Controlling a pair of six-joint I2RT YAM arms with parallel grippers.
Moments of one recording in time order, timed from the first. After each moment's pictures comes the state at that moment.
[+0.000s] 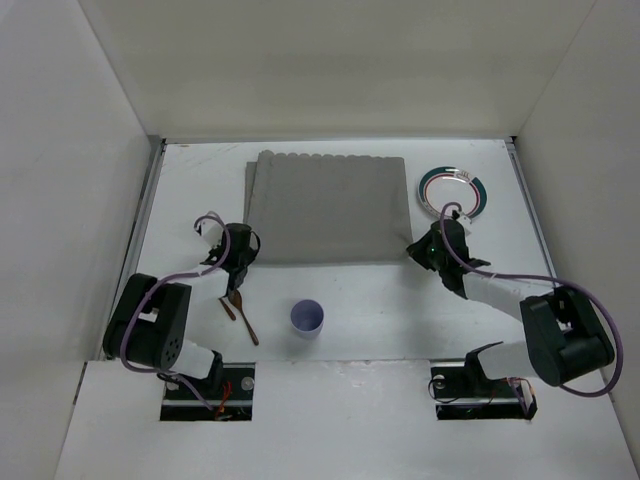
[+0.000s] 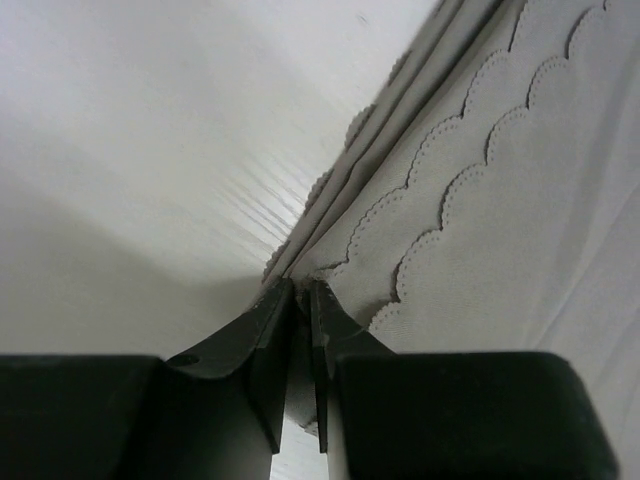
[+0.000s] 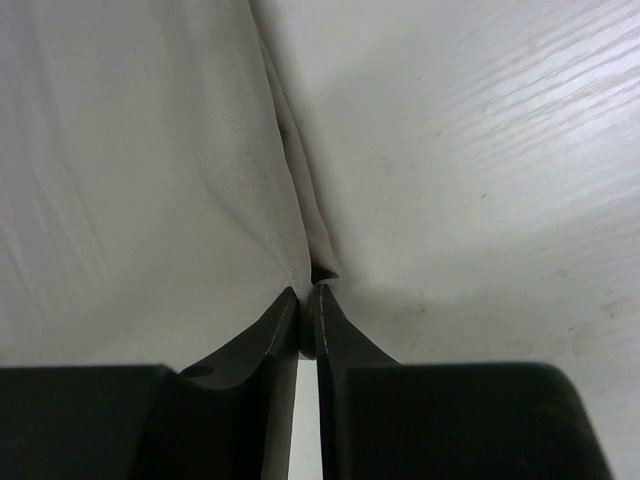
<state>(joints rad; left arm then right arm) -0.27 1.44 0.49 0.20 -0.42 -0.90 0.34 1.35 0.52 0.18 0.16 0.88</state>
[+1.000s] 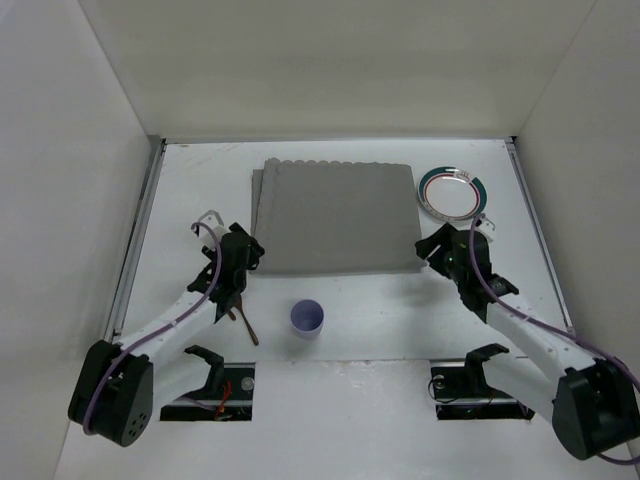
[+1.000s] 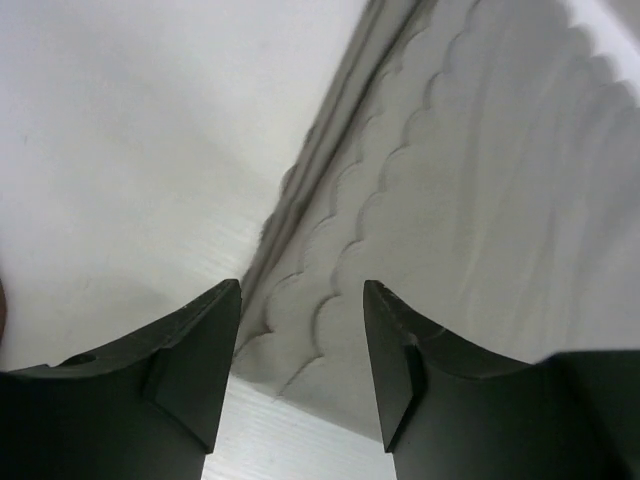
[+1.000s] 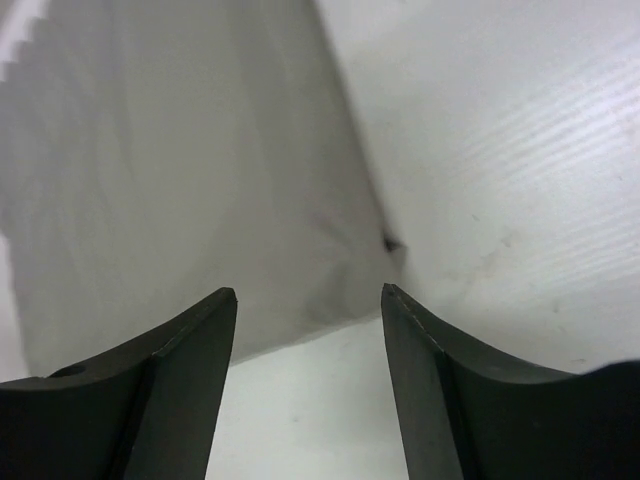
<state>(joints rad) -0.40 1.07 0.42 0.06 -0.50 -0.84 0.30 1.00 0.43 -0.01 0.18 0.85</state>
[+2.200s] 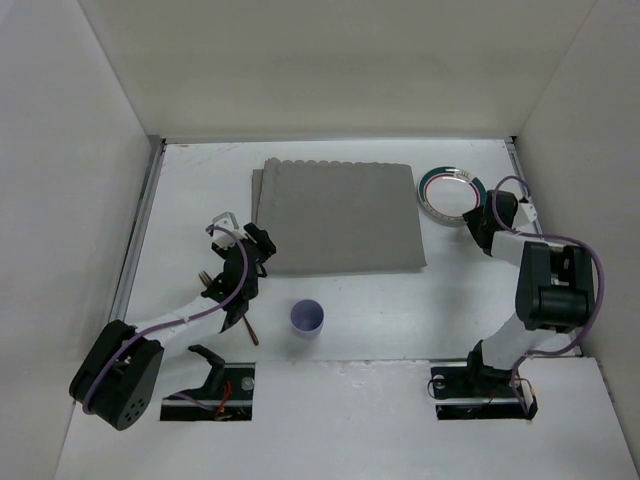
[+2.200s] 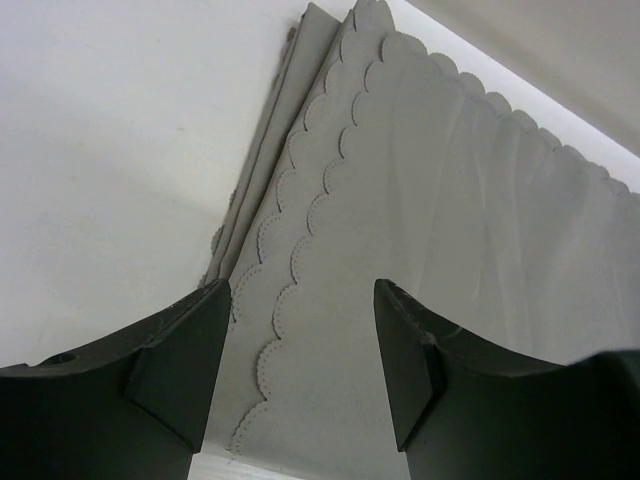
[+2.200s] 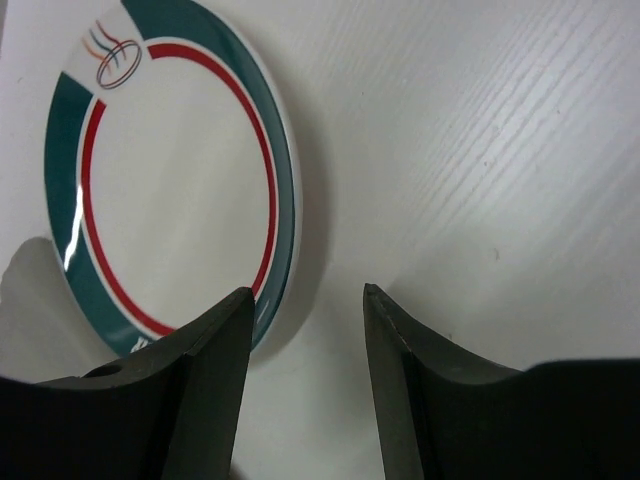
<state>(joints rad) -0.54 1.12 0.32 0.51 -0.64 -0.63 -0.14 1.61 0.77 0.17 0.25 0.93</state>
